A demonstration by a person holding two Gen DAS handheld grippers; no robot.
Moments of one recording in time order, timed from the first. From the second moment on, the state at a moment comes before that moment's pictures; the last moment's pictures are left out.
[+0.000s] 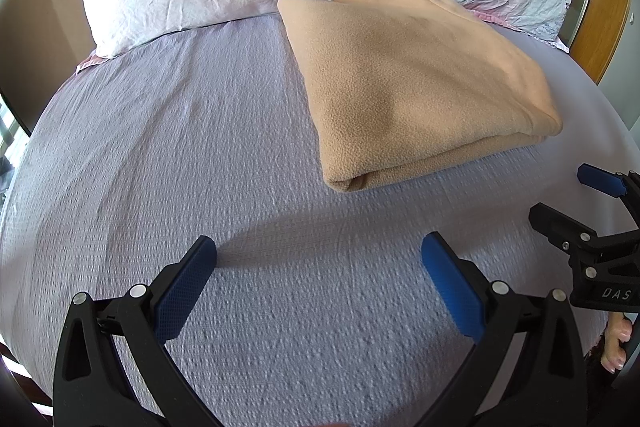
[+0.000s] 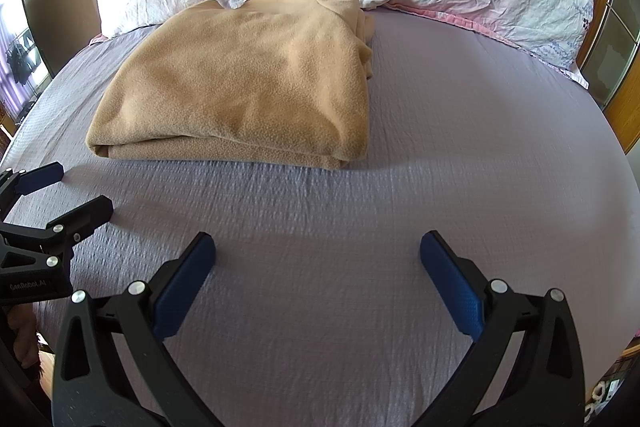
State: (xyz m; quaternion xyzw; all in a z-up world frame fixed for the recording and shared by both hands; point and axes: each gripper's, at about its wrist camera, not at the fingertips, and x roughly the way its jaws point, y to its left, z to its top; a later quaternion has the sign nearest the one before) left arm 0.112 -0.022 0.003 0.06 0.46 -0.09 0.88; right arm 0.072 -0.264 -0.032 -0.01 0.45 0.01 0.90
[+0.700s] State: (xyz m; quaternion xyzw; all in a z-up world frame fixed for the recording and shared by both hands) left arm 0.112 -0.019 0.004 0.06 0.46 -0.09 0.88; right arm 0.073 -0.263 -0.030 -0.01 0.44 0.01 0.90
